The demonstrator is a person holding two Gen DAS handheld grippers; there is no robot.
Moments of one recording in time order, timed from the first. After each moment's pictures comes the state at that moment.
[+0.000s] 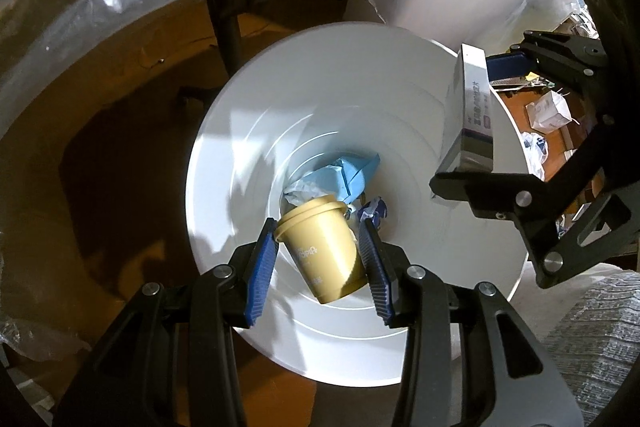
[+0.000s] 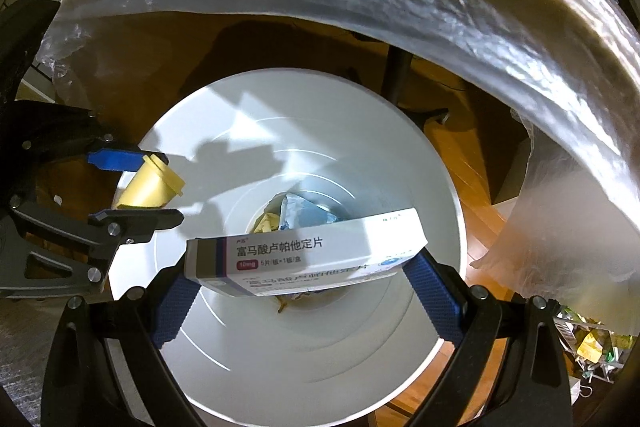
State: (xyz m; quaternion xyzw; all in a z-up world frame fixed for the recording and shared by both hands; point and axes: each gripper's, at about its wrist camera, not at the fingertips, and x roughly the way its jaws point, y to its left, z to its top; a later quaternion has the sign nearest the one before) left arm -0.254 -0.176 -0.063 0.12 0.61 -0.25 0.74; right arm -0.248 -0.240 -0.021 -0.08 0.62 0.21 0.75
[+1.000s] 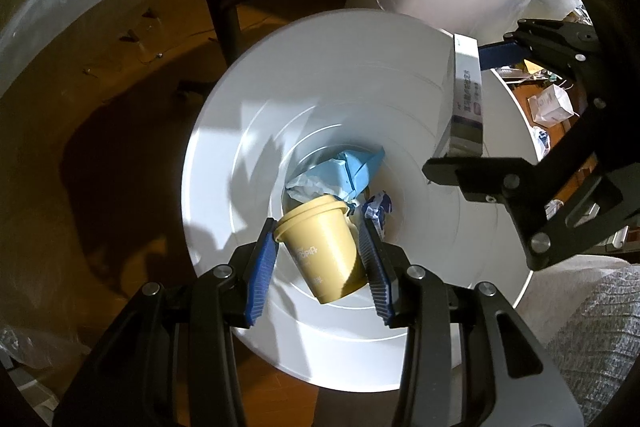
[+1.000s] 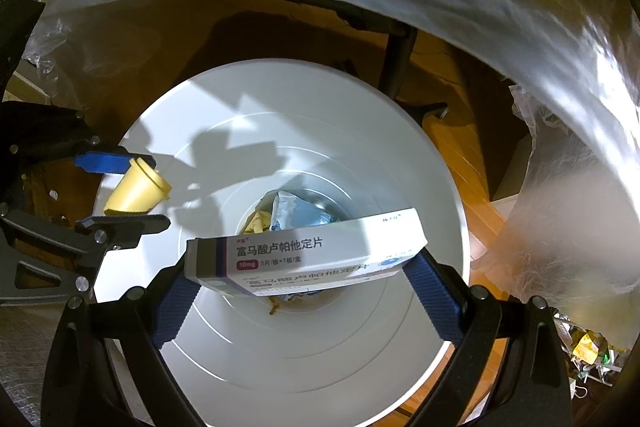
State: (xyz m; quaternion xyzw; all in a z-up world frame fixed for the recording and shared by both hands) left arm -0.251 -0.176 -0.072 0.13 0.62 -0.25 0.73; right arm -0.246 -0.241 -0.021 -0.08 0.63 0.21 0.75
